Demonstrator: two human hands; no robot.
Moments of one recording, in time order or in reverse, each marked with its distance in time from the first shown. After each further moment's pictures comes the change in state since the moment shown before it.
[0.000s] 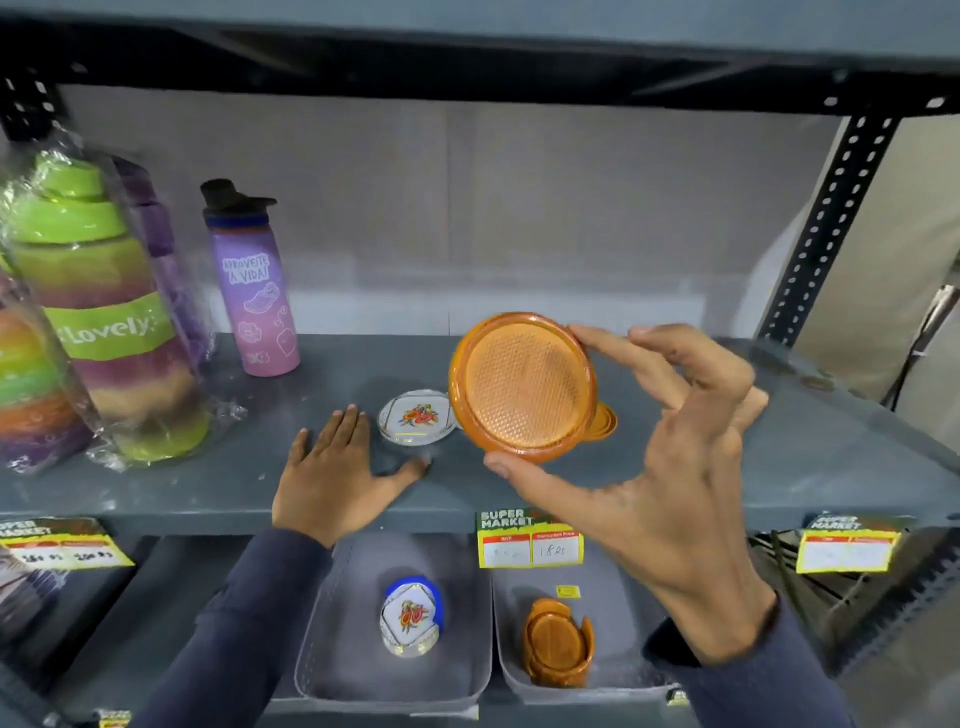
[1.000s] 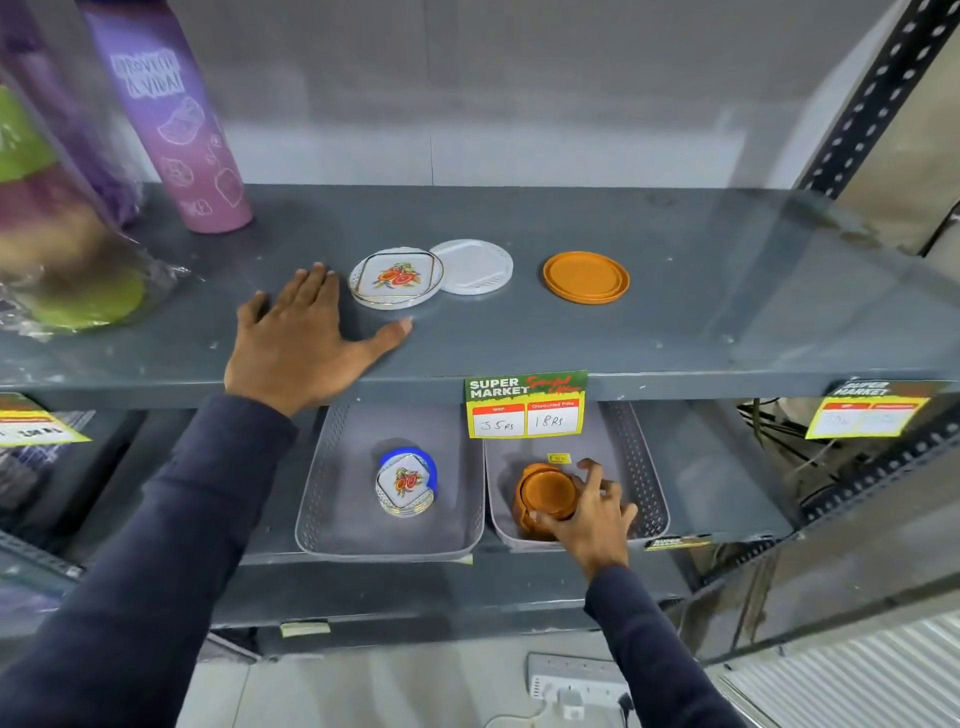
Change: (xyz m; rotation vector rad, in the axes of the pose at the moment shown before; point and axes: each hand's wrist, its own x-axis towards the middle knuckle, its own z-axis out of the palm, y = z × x) left_hand 0.009 -0.007 0.009 0.066 0.023 0.037; right_hand -0.320 0.176 0.098 -0.403 -0.727 1.045
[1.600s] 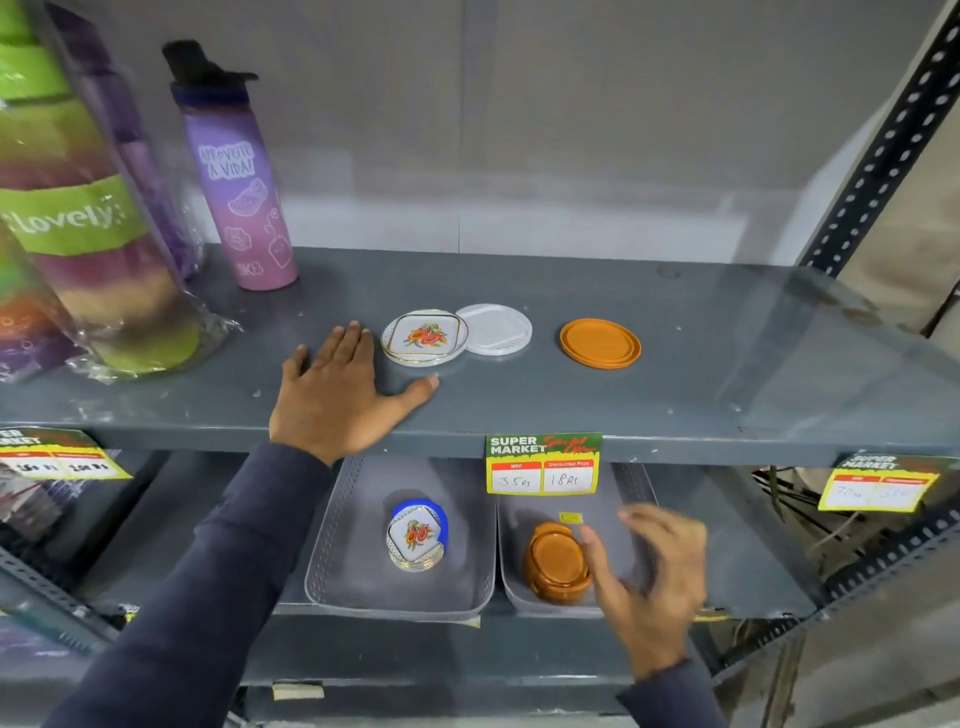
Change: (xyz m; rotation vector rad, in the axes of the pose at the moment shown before) left_hand -0.004 0.004 0.000 -0.021 -0.004 -0.016; right_hand -0.058 -0.064 -0.108 0.508 0.814 -0.828
